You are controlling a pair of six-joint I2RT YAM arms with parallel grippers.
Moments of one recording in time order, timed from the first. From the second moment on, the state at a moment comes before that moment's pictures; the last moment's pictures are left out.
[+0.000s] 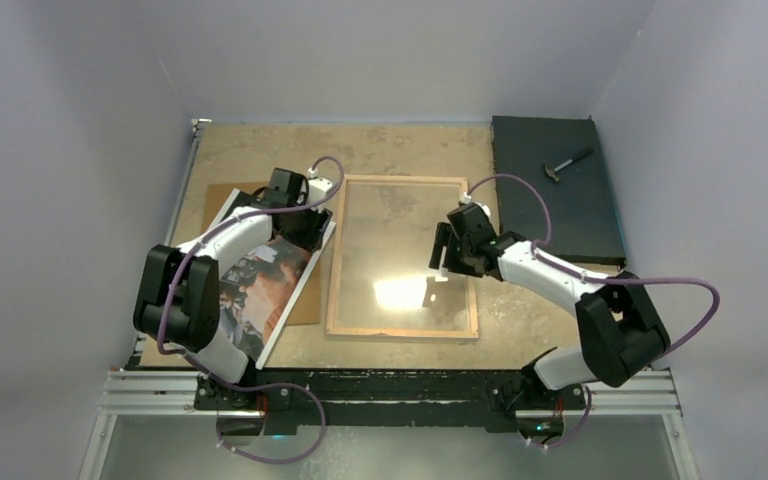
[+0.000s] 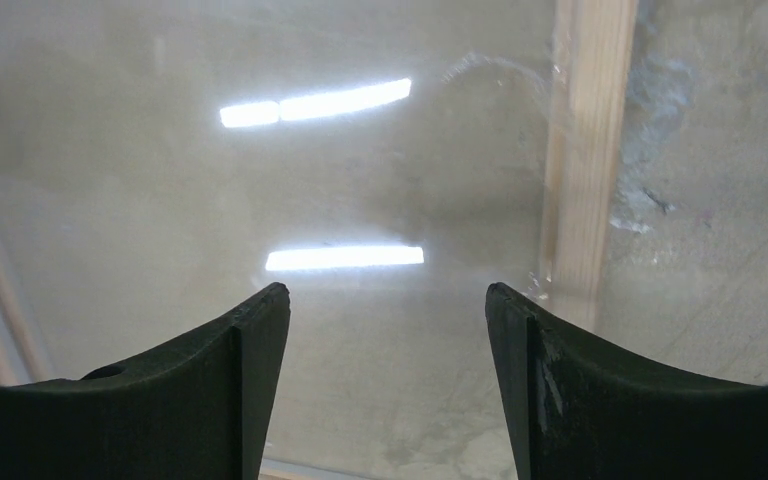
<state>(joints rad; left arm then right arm) -0.29 1.61 1.01 -0.43 0.16 0.18 0.54 1.43 0.79 -0.37 0.10 0.67</state>
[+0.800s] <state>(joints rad) 0.41 1.73 1.26 -0.58 -0.05 0.52 1.00 2.21 1.70 -0.34 -0.04 0.83</state>
